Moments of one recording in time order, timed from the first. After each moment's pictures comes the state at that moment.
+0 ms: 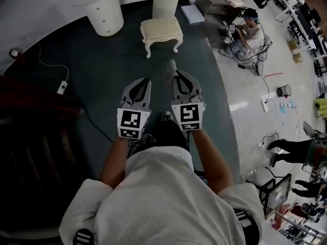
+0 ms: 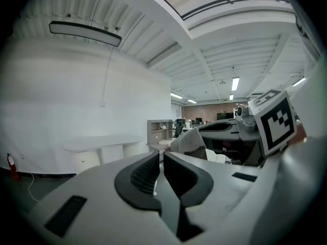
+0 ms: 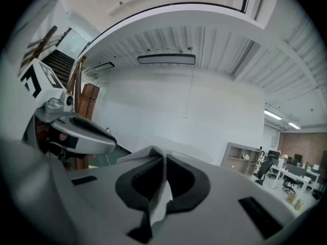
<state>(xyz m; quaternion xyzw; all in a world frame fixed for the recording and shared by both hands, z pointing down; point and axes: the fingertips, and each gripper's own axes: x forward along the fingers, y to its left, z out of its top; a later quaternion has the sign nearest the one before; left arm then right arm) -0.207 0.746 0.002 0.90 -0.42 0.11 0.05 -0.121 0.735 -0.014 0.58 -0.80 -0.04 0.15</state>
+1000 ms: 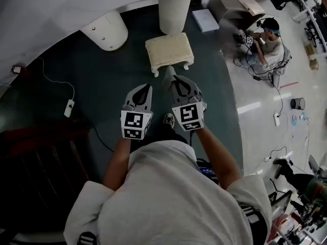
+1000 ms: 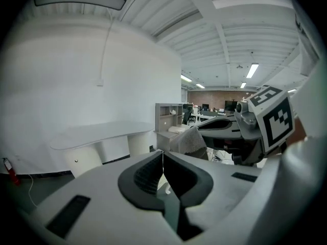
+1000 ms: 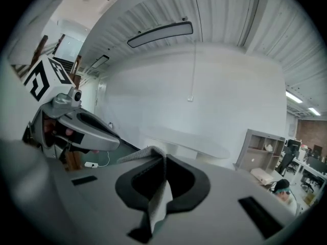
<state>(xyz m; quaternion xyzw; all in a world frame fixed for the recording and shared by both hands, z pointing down) -0.150 0.409 0.075 0.88 -0.43 0.19 0.10 -0.068 0.394 0.067 0.51 -0.84 0.02 0.19</state>
